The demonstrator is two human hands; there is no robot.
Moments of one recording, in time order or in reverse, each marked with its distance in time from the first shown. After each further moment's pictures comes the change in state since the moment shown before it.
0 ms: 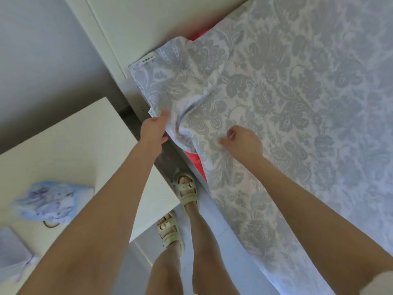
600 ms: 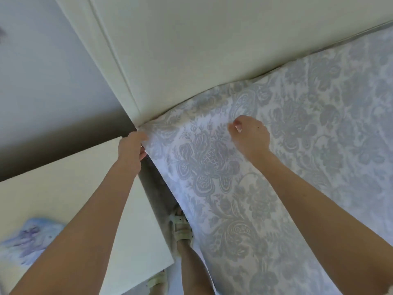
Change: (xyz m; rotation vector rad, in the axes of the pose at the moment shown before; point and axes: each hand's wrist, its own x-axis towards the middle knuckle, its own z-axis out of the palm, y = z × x) left_hand 0.069 0.080 -0.051 -0.206 0.287 -0.100; right_hand 0.151 -0.097 -0.056 -0.143 0.207 -0.276
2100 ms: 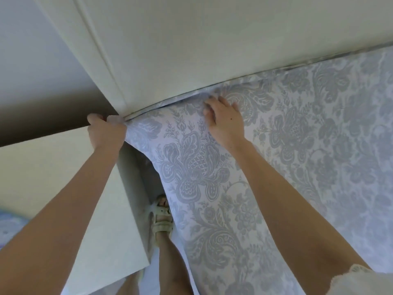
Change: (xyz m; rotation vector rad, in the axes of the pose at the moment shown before) left_hand 0.038 -0.007 0.005 0.436 0.373 0.265; right_hand 0.059 -0.015 0.053 -0.057 -0.032 -0.422
